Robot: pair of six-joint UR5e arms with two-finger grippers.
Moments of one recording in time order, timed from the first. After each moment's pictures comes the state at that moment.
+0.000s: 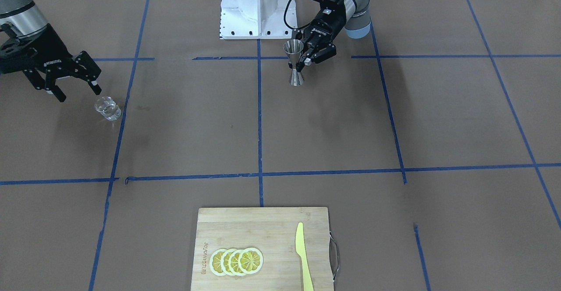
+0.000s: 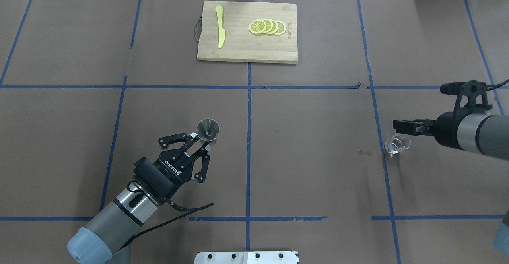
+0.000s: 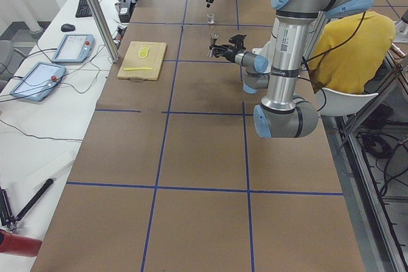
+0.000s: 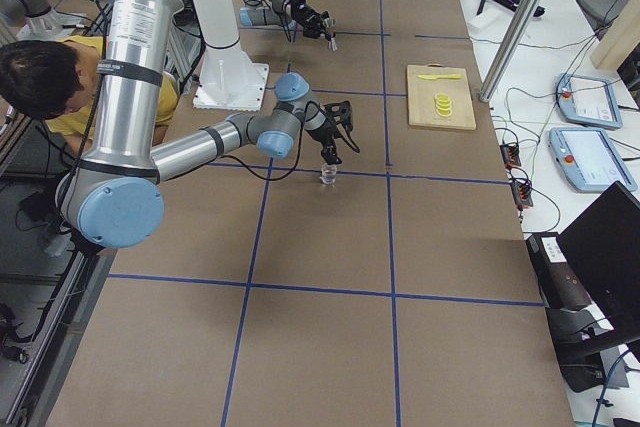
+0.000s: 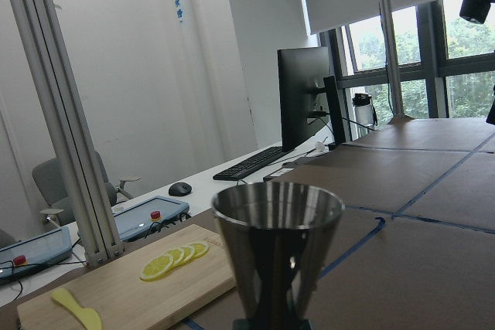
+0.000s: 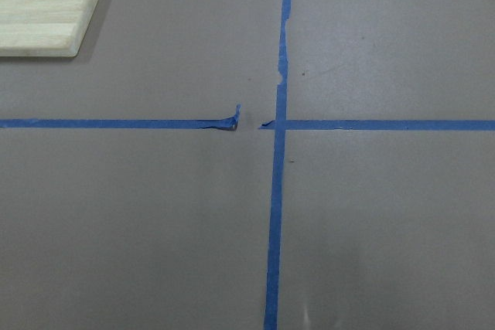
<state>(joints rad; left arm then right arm) -0.12 -1.92 -1.59 -3.24 -0.80 -0.06 0.59 -1.79 2.08 -0.87 1.56 1.15</state>
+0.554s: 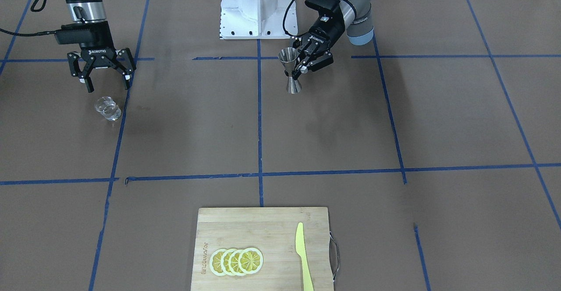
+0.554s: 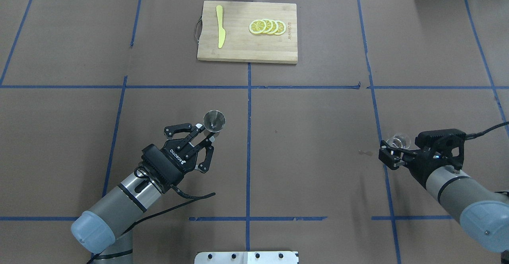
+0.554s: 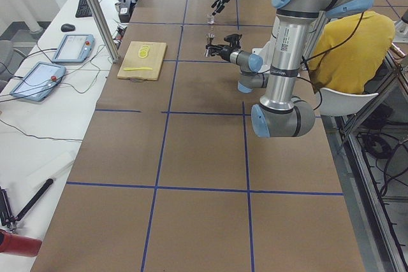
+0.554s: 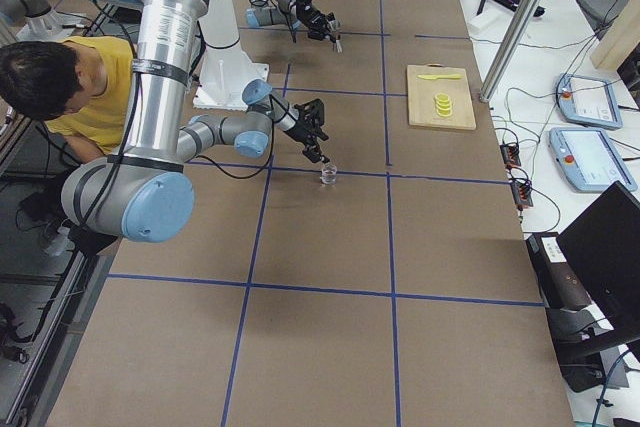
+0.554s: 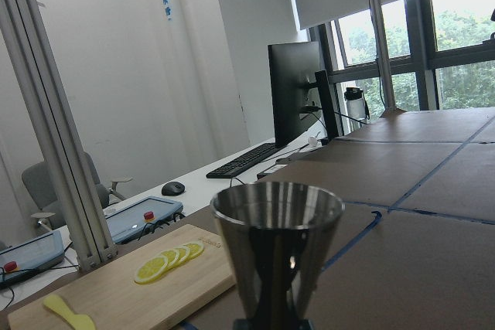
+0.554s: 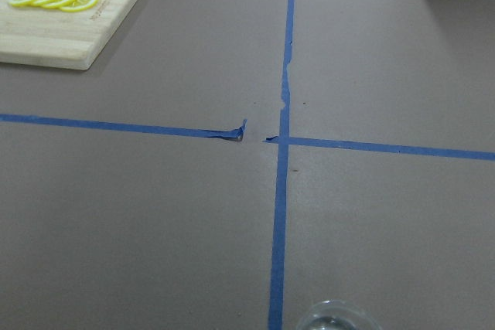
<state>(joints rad) -0.17 -1.94 -1.58 -3.19 -0.88 -0.07 0.22 -1.85 2.07 -0.88 0.95 1.30</state>
